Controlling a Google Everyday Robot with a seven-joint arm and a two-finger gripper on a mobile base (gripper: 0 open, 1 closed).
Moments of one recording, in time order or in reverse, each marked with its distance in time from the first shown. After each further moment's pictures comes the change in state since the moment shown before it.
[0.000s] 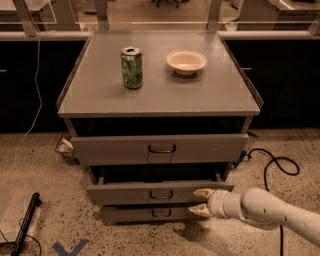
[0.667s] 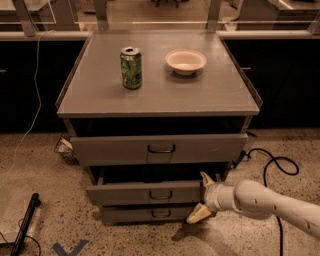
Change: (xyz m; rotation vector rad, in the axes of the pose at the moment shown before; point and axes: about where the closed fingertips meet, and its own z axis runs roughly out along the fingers) arm 0.000 -0.015 0.020 -0.013 0.024 -0.023
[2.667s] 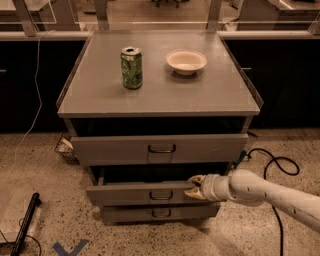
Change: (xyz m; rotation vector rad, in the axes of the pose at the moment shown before) arm -0.004 -0.040 0.029 0.004 -0.003 -0.030
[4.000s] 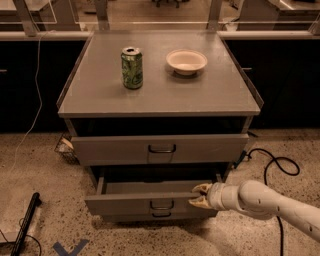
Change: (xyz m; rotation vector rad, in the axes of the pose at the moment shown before) arm 0.013 0.025 -0.027 0.018 -0.024 0.012
